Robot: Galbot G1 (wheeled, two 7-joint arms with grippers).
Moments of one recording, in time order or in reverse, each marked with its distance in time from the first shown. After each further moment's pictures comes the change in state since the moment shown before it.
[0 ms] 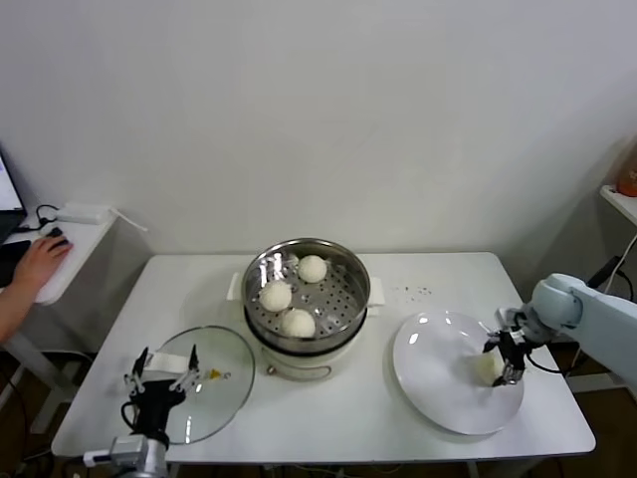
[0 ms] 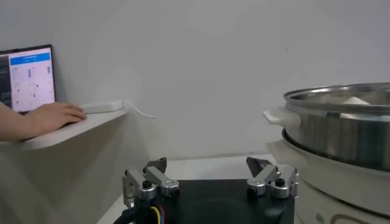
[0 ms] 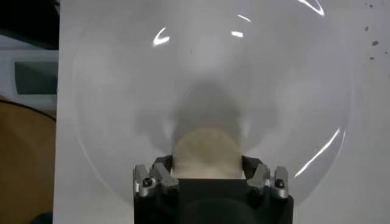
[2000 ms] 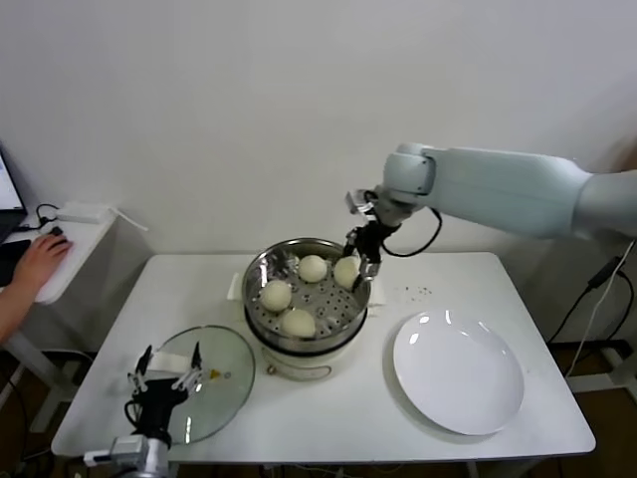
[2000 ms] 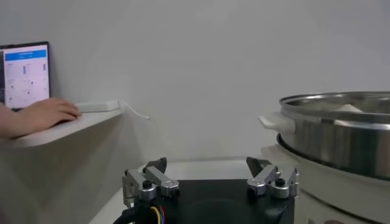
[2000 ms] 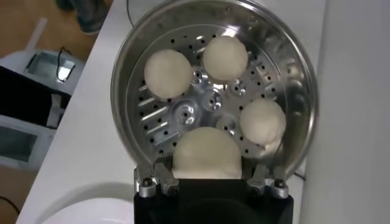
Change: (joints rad) left arm 0.001 0.014 0.011 0.003 -0.038 -0.018 0.001; right arm 0.751 0.615 -0.591 -0.010 0.670 -0.105 0.049
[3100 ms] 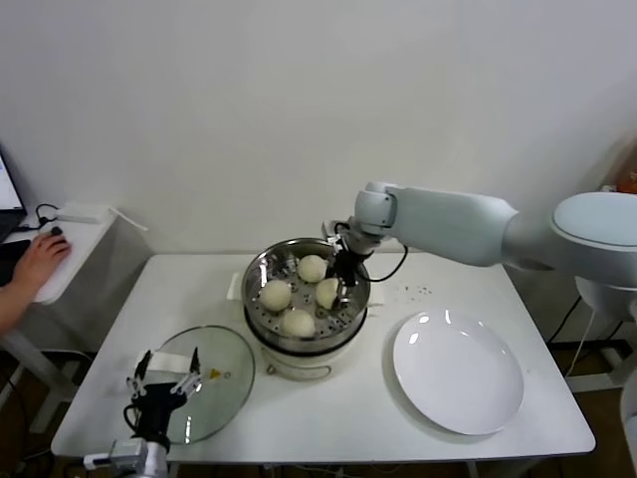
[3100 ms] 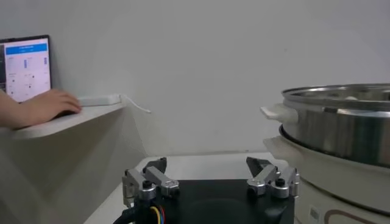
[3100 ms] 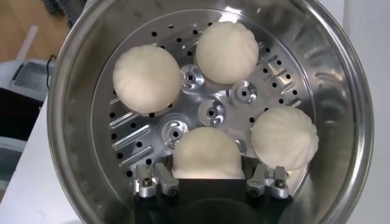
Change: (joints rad) left arm 0.003 0.003 -0.006 0.020 -0.005 -0.007 0.001; right arm -0.196 0.108 0.064 -0.157 -0.035 -0.031 0.050
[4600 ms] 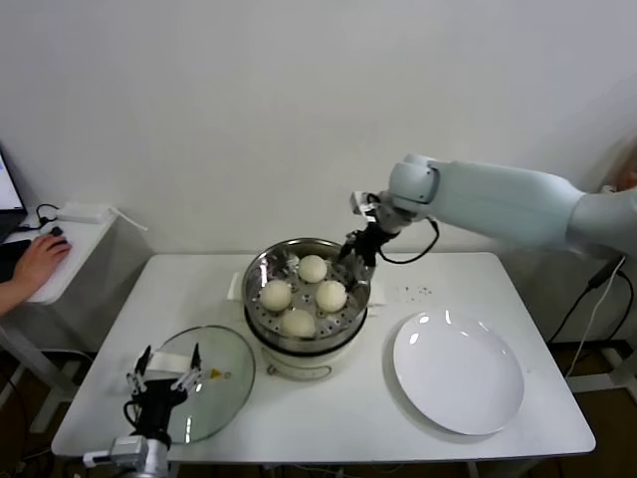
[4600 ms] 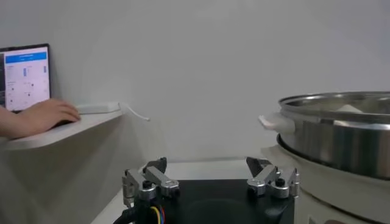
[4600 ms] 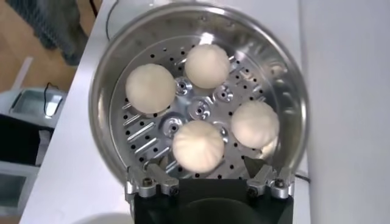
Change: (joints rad) left arm -0.001 -0.001 0.006 -0.024 0.010 0.005 -0.003; right arm 0.125 -0.181 0.011 0.150 0.103 -0.005 0.005
